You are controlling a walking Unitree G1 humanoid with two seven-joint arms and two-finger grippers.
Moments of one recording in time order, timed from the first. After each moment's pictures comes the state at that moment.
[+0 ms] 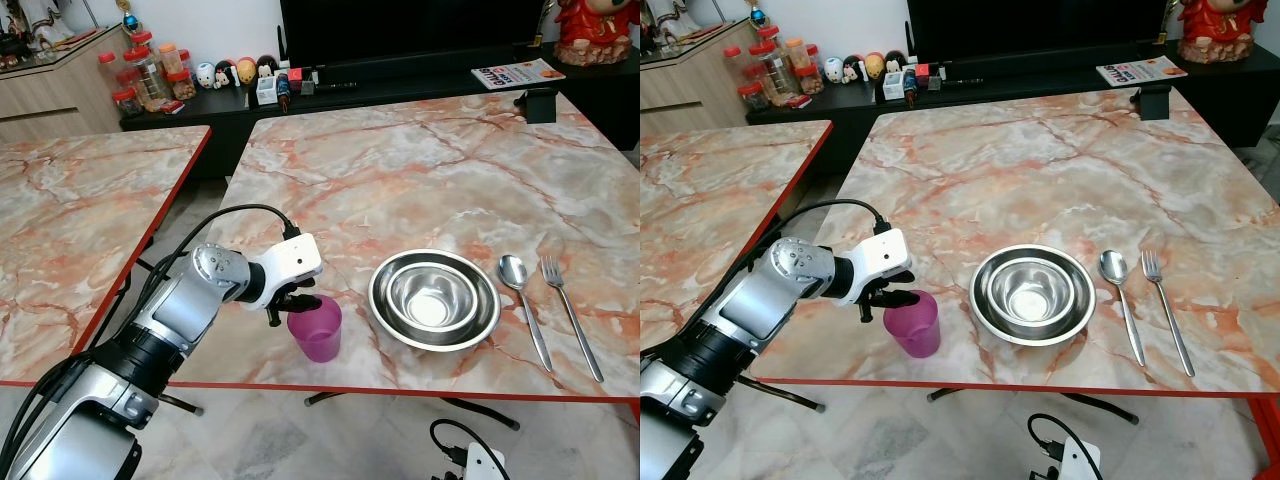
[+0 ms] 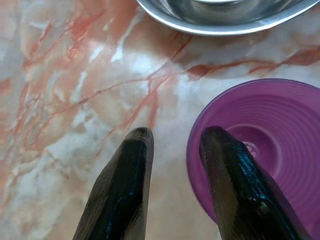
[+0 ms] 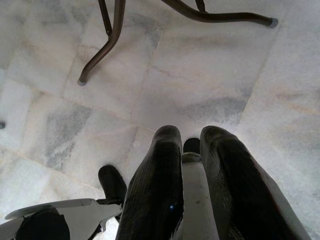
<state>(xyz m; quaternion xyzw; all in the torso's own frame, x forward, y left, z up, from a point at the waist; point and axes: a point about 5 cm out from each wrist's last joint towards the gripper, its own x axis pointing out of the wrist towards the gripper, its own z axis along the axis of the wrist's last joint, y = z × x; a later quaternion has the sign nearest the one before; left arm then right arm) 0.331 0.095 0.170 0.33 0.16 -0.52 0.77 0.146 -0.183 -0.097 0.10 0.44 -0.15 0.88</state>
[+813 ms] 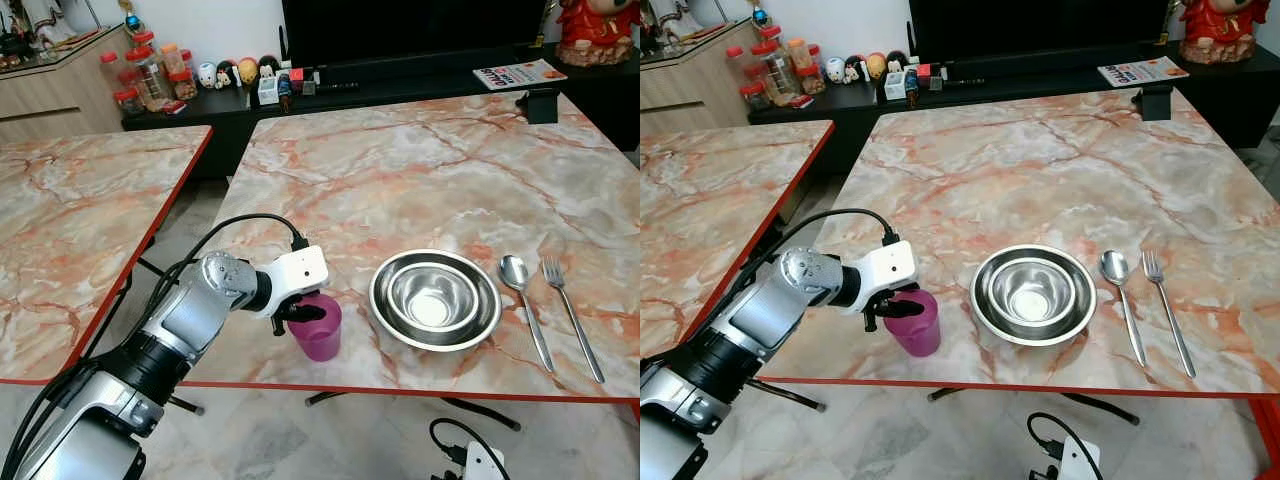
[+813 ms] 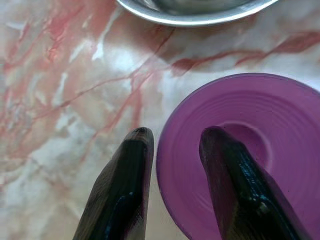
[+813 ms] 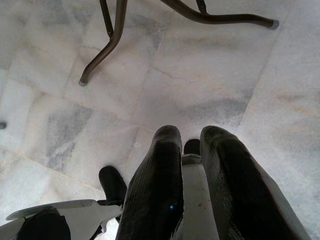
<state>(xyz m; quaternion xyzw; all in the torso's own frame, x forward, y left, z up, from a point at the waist) 0.326 0.086 0.158 0.35 0.15 -0.53 0.76 0.147 -0.183 -0.097 0.10 0.44 -0.15 0.88</state>
